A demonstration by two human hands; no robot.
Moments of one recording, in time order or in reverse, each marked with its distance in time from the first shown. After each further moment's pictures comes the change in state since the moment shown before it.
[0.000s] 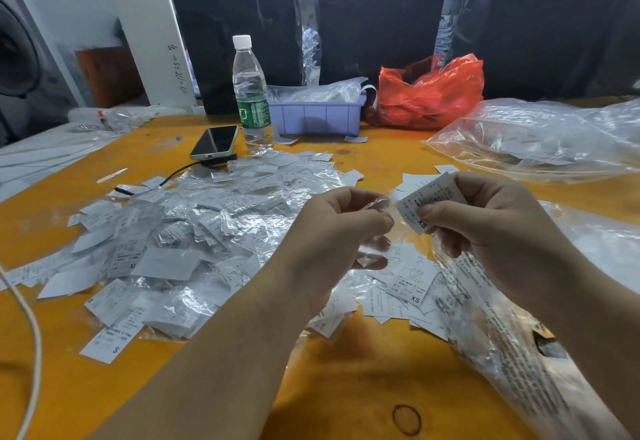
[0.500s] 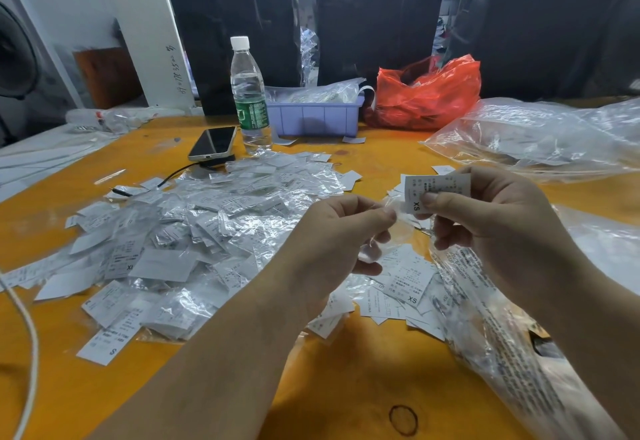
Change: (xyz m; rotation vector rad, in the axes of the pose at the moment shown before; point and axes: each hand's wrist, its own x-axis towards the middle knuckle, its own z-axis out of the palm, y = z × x) left_hand 0.003 -0.004 0.001 0.101 -0.030 -0.019; right_hand -0.002 -0.003 0.000 0.093 0.095 -0.002
